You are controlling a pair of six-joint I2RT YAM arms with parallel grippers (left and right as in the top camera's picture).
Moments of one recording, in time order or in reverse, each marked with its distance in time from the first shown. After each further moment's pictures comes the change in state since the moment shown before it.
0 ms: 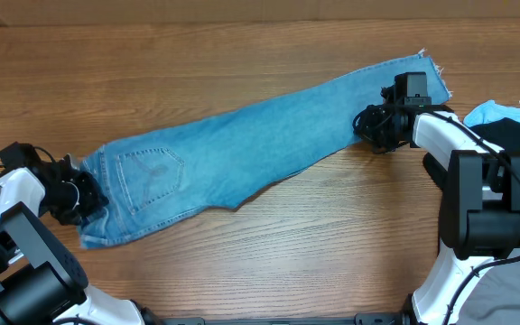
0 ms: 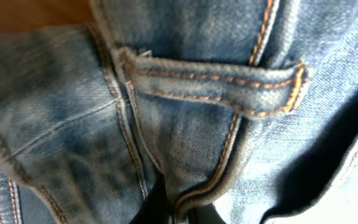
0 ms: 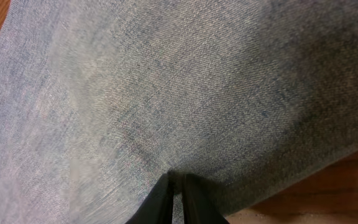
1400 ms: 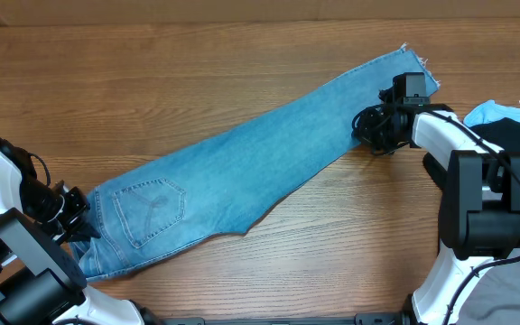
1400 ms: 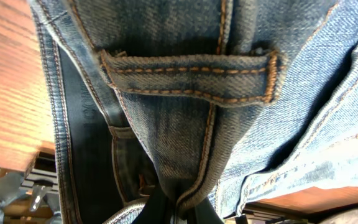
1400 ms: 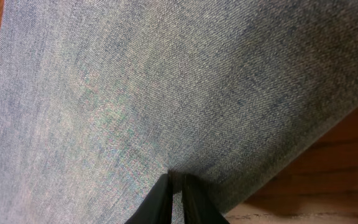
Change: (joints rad) left arm 0.032 -0.003 0.220 -0.661 -0.196 -0.088; right arm 0.004 0.000 0.006 -0.045 -0.010 0.000
